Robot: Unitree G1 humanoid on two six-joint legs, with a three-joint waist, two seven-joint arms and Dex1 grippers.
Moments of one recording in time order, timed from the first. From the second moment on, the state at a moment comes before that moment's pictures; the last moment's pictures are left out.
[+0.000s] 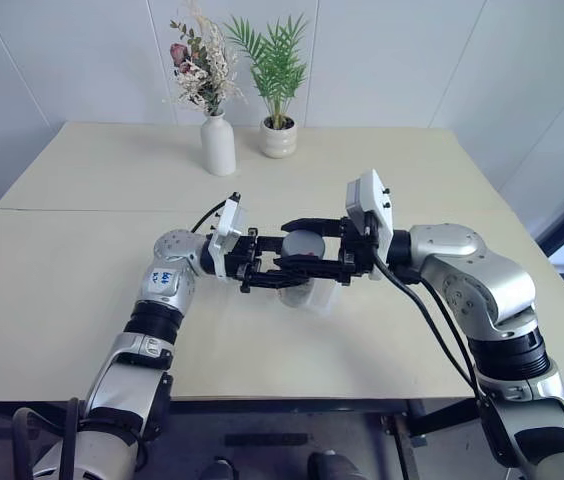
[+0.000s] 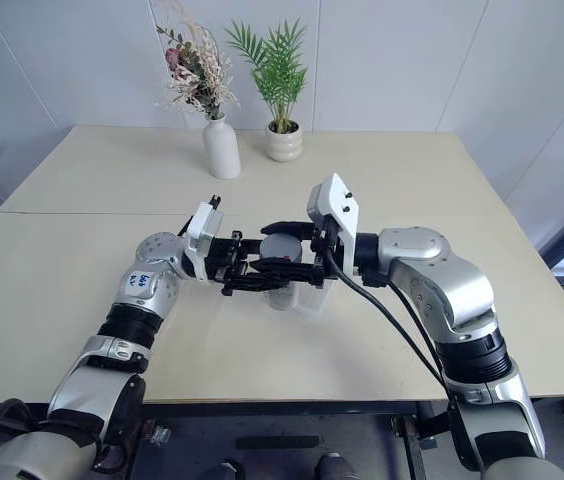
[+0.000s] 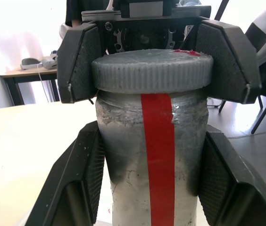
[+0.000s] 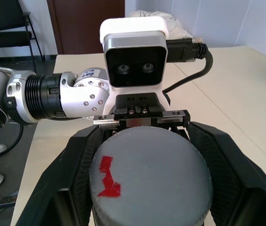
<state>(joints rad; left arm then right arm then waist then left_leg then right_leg) -0.94 0.31 -0.04 0.61 -0.45 0.00 -1.50 -0.81 -0.49 0.09 -0.23 0.57 0.68 0.97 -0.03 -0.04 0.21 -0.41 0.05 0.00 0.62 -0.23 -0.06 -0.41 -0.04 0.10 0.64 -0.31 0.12</state>
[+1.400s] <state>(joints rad) -0.97 0.28 -0.03 0.67 -0.45 -0.11 -1.50 -0.86 -0.48 0.13 -0.18 0.51 0.60 1.00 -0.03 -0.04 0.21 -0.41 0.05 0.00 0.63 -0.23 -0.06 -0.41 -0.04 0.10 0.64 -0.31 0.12</state>
